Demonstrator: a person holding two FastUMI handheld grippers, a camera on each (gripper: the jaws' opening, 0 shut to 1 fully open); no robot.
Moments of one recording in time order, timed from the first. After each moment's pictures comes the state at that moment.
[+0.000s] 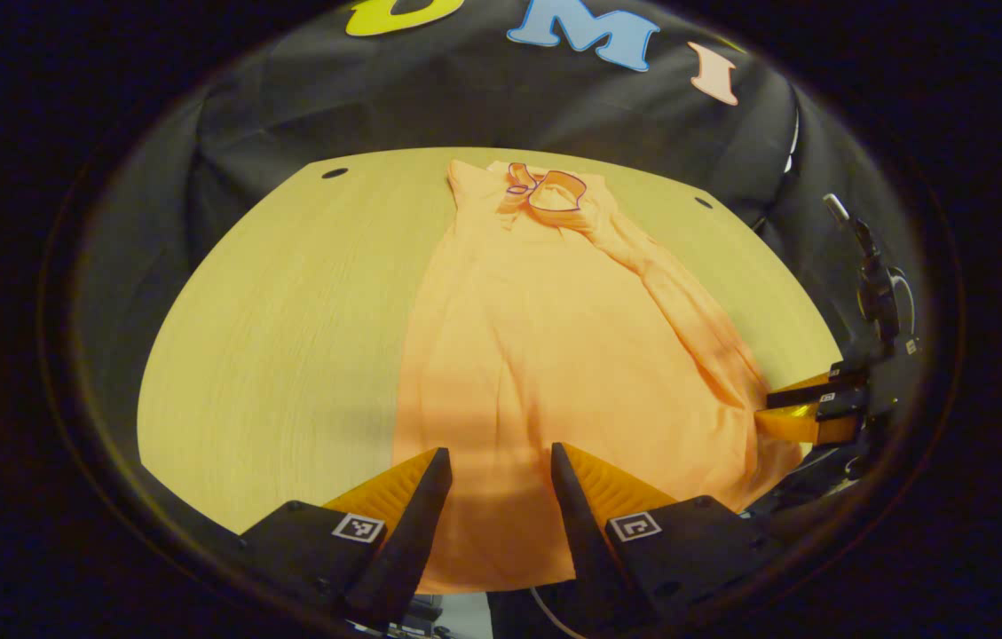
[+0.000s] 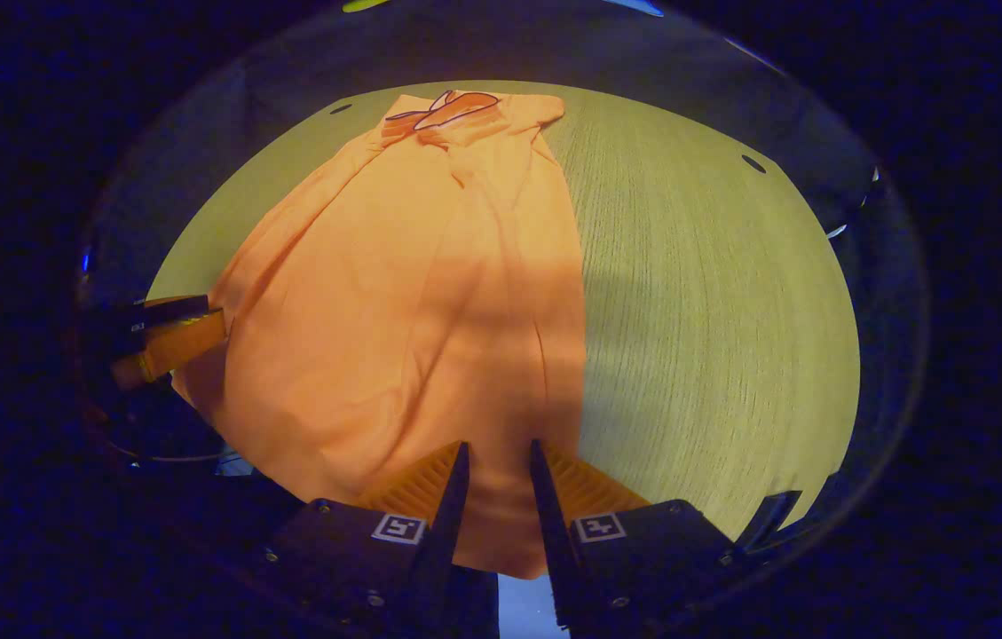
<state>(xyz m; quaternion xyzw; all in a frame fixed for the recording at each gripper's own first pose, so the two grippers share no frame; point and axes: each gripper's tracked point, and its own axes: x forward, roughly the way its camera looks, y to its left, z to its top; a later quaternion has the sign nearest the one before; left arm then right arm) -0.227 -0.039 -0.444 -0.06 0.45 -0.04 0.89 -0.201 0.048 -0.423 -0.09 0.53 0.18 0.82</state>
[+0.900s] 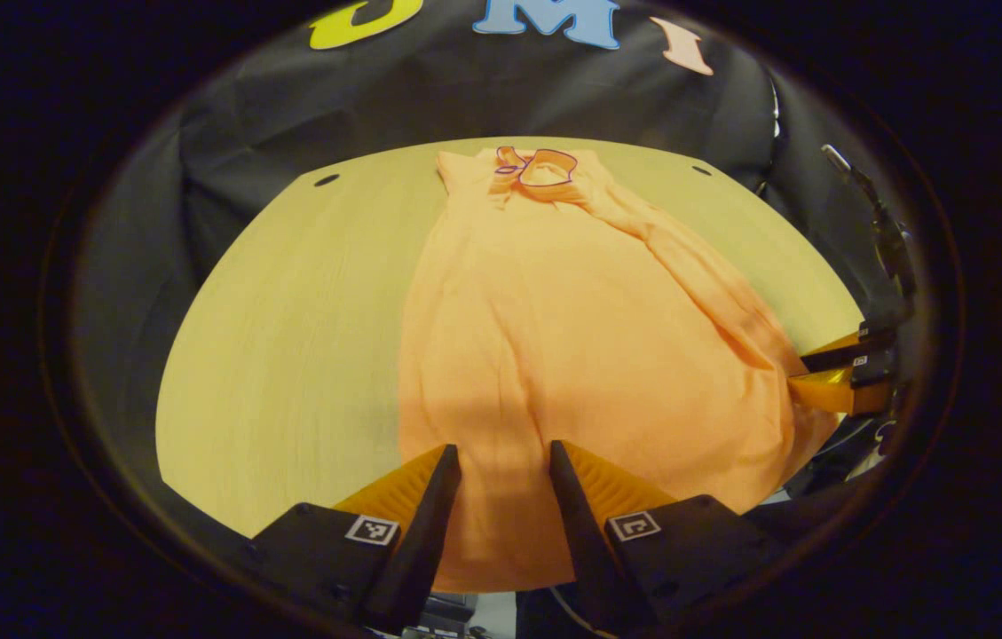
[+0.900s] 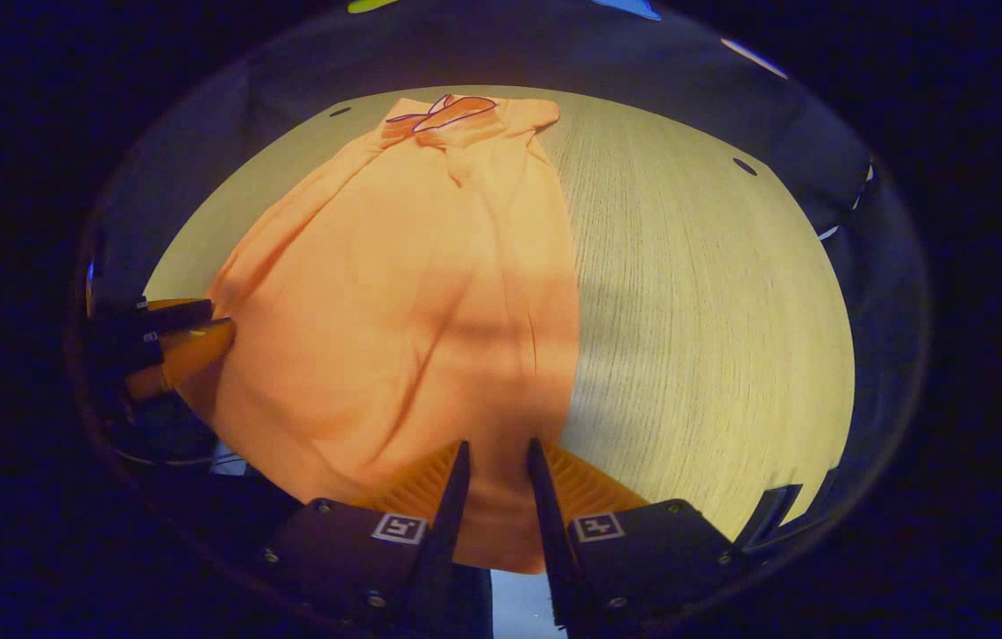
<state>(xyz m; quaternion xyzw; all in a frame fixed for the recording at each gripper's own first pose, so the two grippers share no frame) -0.231 -0.039 -0.456 0.01 0.45 -0.04 0.89 -0.209 0.051 -0.428 -0.09 0.52 0.19 0.83</state>
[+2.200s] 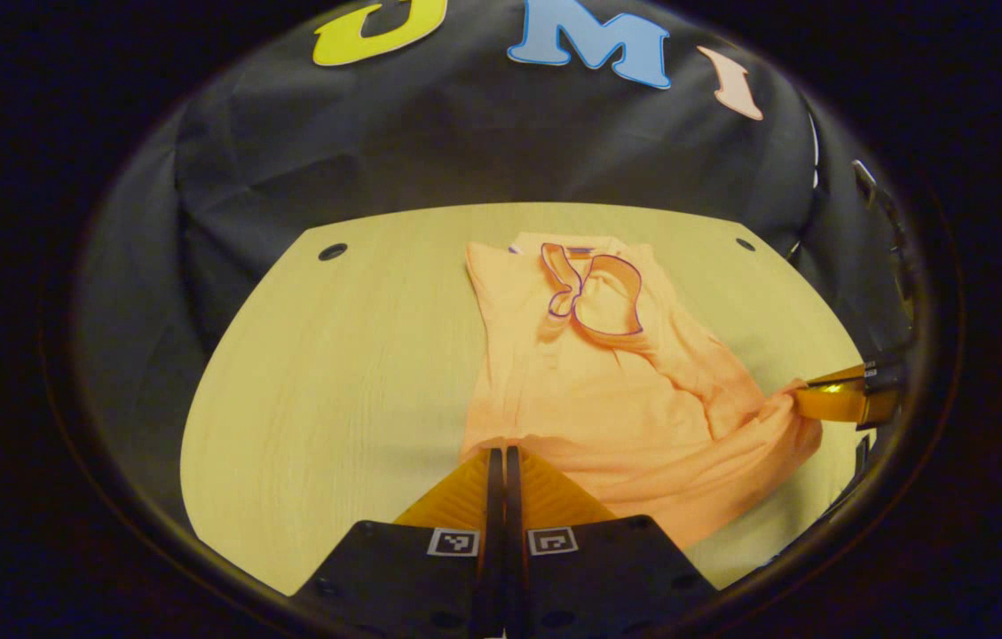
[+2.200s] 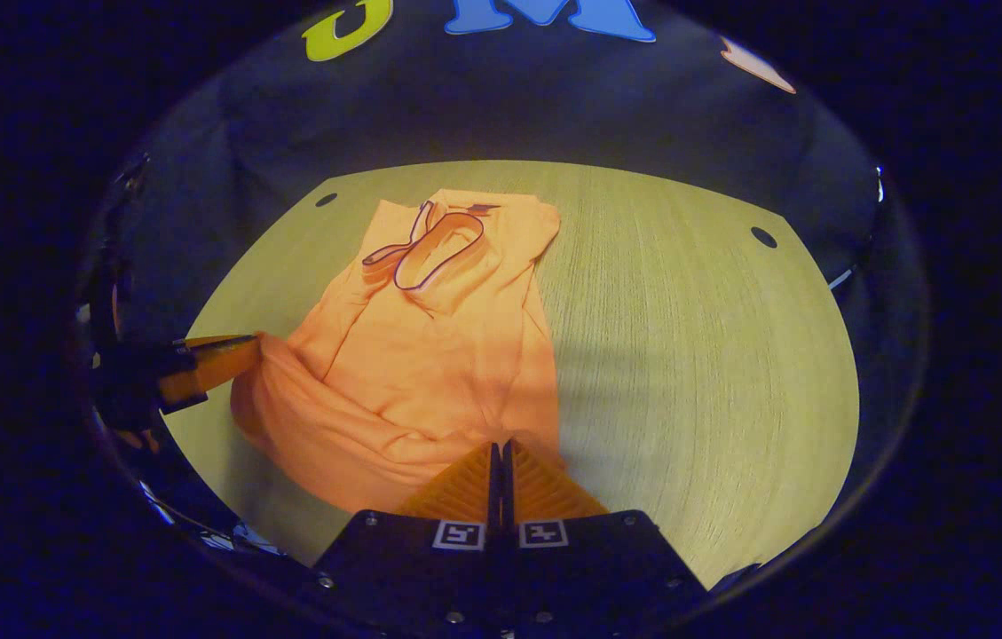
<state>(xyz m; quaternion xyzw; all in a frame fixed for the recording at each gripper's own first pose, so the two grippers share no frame) -0.039 -0.001 -0.390 0.00 0.39 -0.02 0.92 -0.042 0.098 -0.346 -0.02 0.44 0.20 0.88</state>
